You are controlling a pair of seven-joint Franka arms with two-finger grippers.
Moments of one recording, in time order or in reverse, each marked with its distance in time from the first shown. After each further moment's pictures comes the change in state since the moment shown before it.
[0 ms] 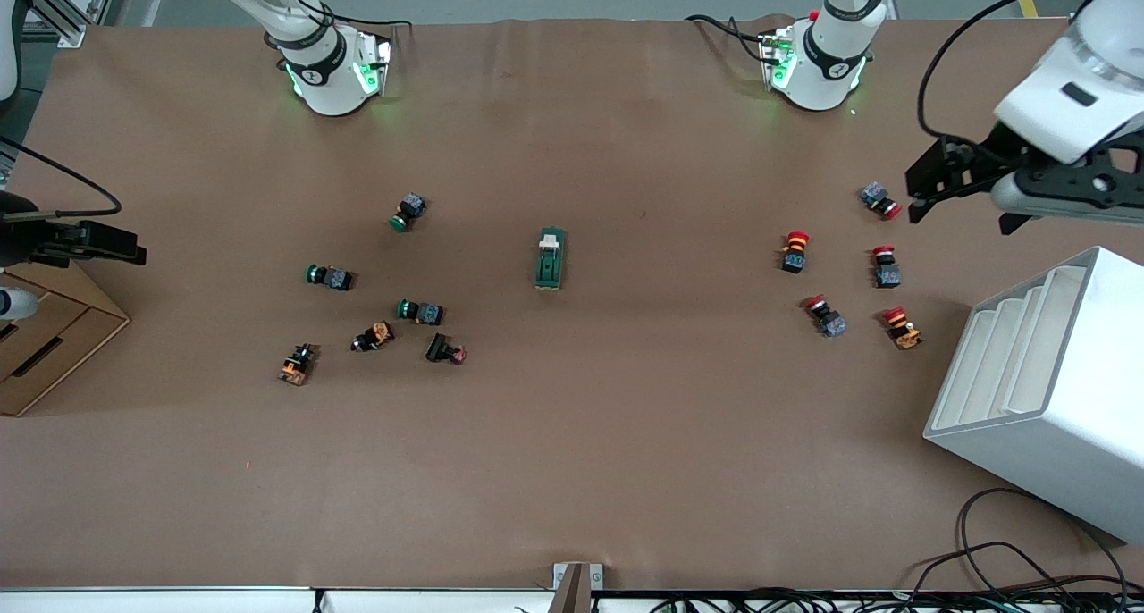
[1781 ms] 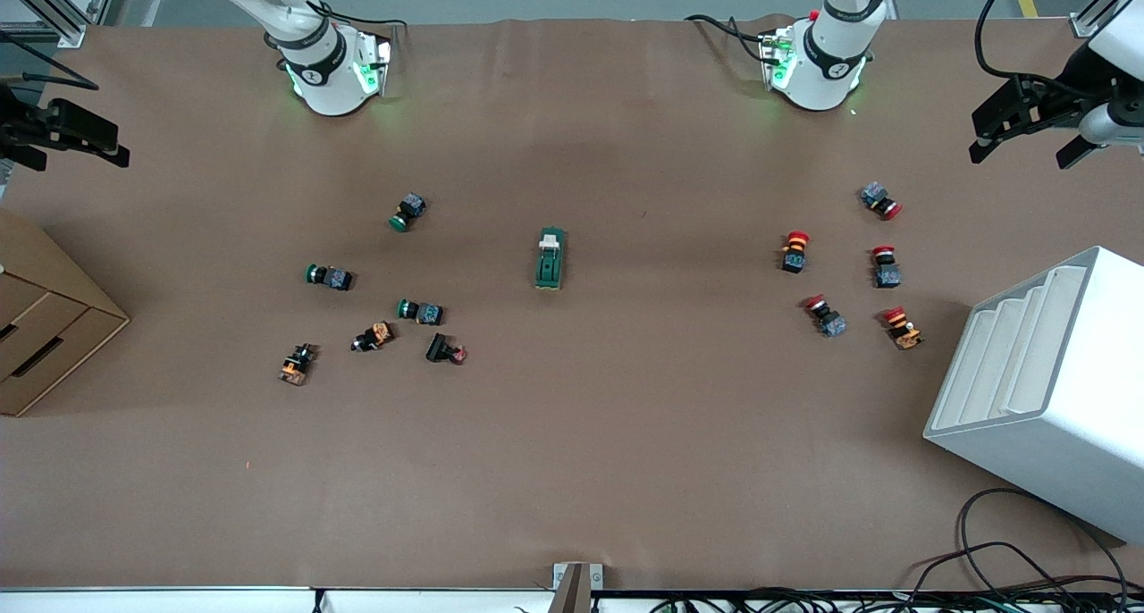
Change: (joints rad) left arm 0.072 -0.184 0.051 -0.178 -0.026 -0.049 0.042; right arm 0.045 -0.260 -0.025 -0.133 0.006 -0.094 0.016
